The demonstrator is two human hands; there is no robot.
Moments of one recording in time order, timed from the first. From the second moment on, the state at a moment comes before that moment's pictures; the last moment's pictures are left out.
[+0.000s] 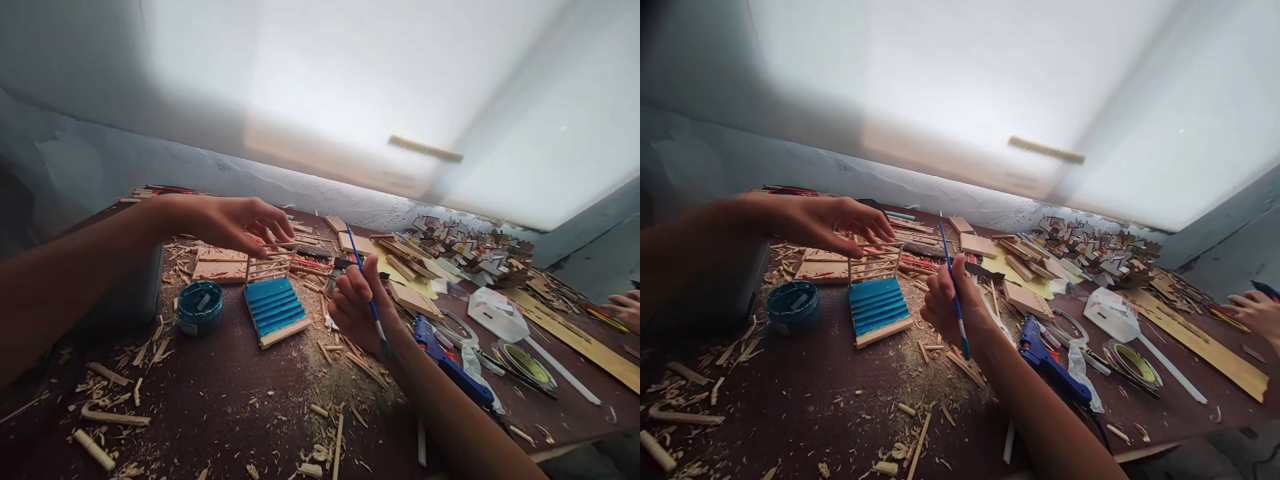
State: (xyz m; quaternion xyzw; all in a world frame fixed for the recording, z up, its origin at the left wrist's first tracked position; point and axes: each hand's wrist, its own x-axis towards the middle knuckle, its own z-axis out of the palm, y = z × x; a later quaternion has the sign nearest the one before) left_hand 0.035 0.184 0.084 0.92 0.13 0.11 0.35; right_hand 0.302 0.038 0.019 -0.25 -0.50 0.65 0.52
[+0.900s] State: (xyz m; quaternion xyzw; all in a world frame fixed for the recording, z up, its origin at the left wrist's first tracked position) left_hand 0.080 0.133 0.092 0.91 0.00 0.30 0.28; right_hand 0.282 0.033 0.008 -0.18 -0.56 0.70 0.41
